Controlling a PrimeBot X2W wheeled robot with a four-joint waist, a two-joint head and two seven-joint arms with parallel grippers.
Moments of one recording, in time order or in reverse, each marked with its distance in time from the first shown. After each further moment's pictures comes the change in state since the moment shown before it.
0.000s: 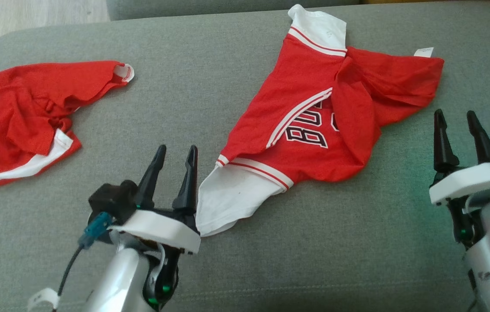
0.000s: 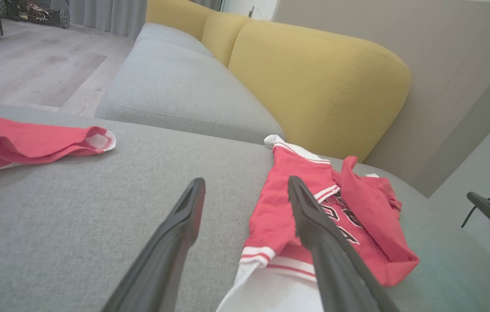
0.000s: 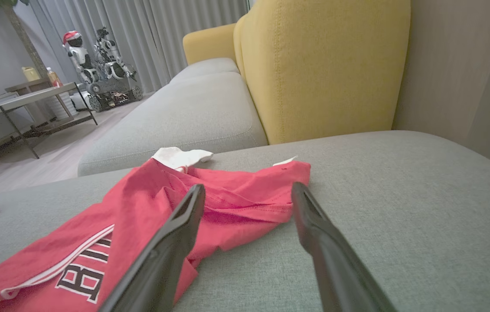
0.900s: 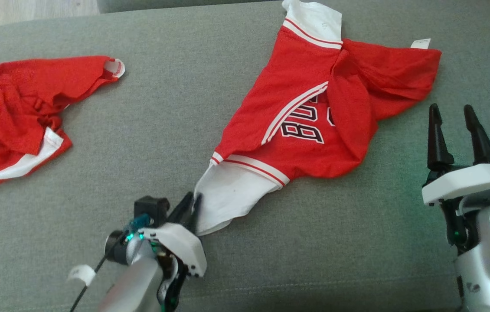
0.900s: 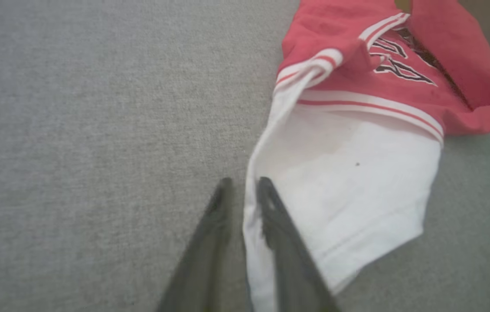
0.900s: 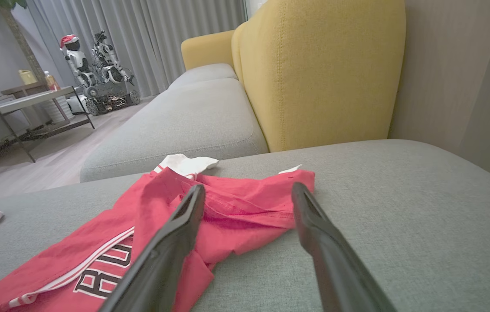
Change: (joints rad) left arm -0.149 0.000 -0.190 0.525 -0.030 -0.018 0.014; right arm 0.123 0.135 -0.171 -0.306 -0.166 0.000 0.135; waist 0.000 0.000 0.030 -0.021
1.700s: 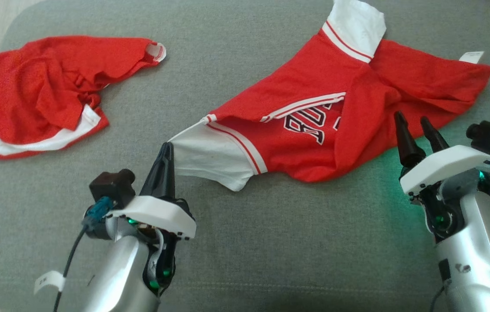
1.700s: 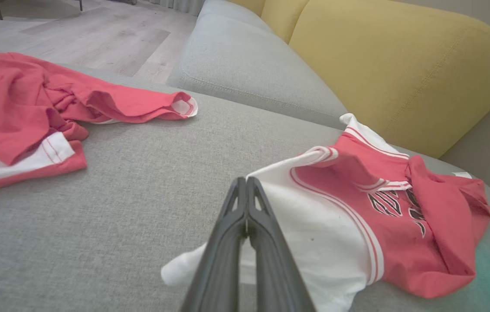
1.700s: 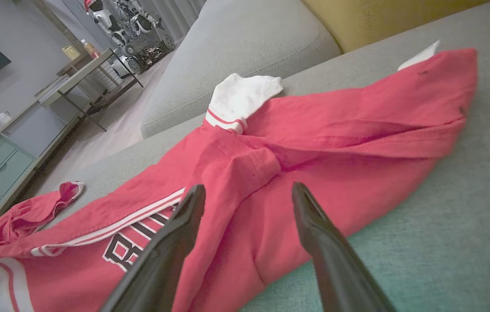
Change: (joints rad) left arm 0.066 -0.004 0.193 -0.365 0.001 0.095 -0.007; right arm -0.093 0.017 0.079 0.136 0.274 0.000 0.220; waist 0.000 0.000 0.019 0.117
